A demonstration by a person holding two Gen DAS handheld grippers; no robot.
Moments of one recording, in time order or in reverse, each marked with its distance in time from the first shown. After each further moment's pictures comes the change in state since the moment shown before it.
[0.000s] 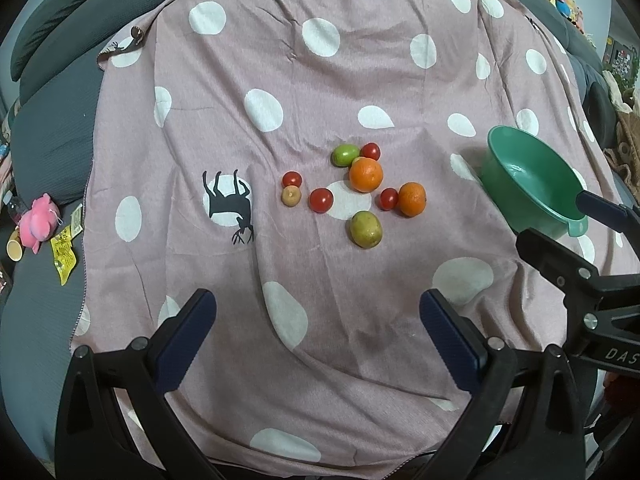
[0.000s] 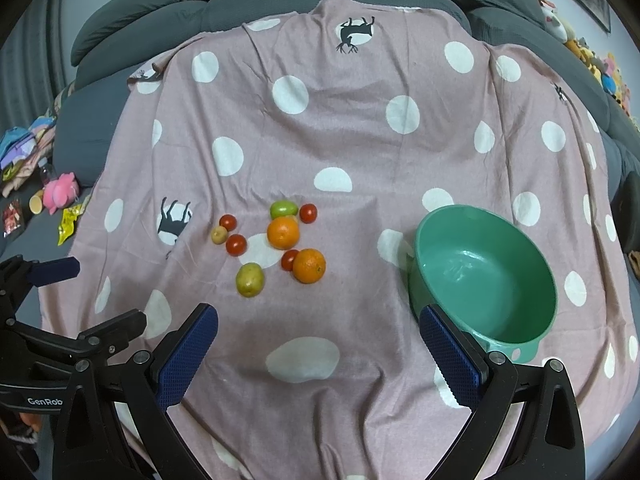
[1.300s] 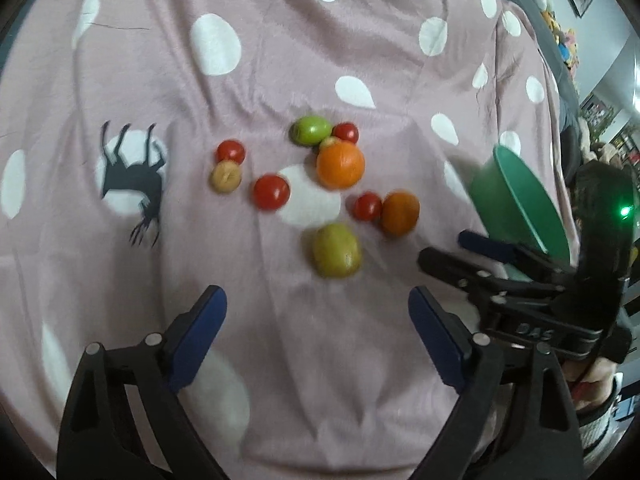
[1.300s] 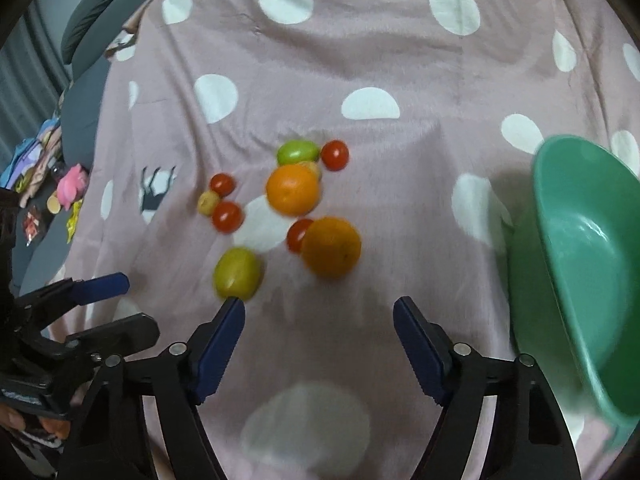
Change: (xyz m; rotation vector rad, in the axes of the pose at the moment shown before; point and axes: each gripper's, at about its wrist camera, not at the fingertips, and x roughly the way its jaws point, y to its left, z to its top) left arm 0.112 0.024 0.033 -0.161 0.108 -0.326; right arm 0.141 -0.038 0.023 0.068 0.222 0.227
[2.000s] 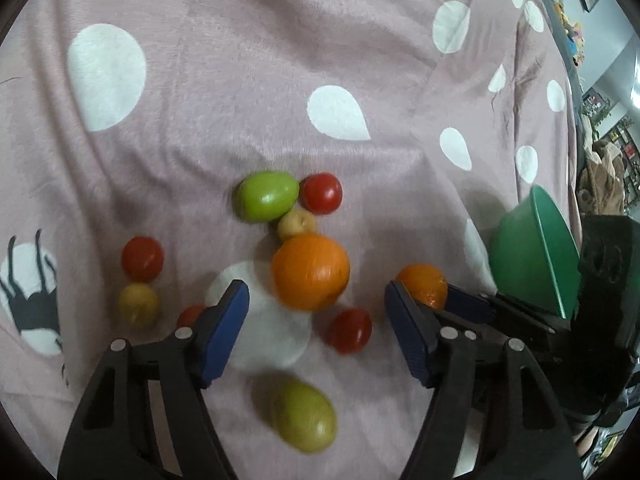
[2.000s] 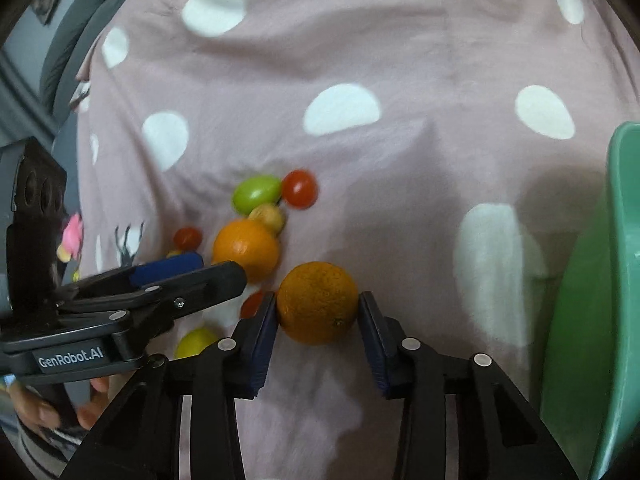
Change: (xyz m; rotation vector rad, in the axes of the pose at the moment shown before) left arm 0.086 -0.023 0.091 0.025 0.068 -0.040; right arm 0.043 -0.034 0.031 0.136 0.008 0.102
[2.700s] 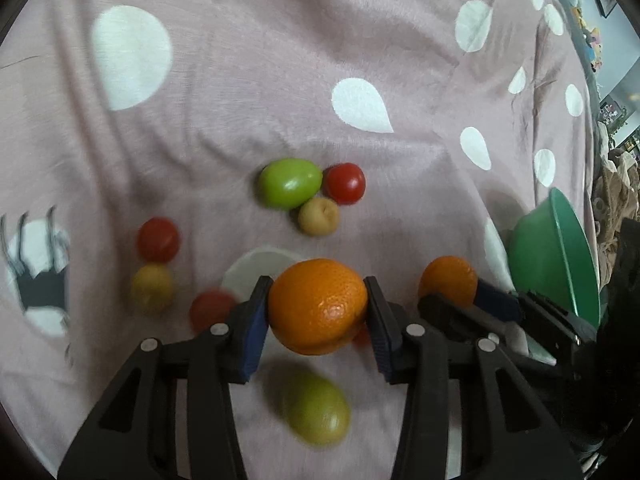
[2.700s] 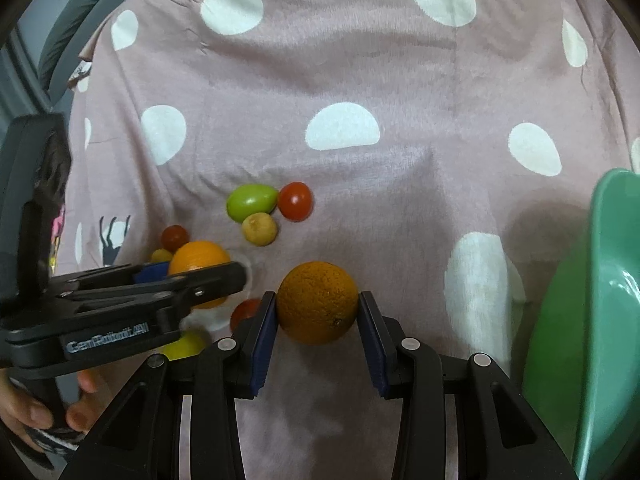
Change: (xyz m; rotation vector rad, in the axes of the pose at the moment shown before) left arm -0.010 0.010 -0.017 -0.033 -0.011 0.051; right arm -0.004 0.016 -0.006 -0.092 -0.042 -0.102
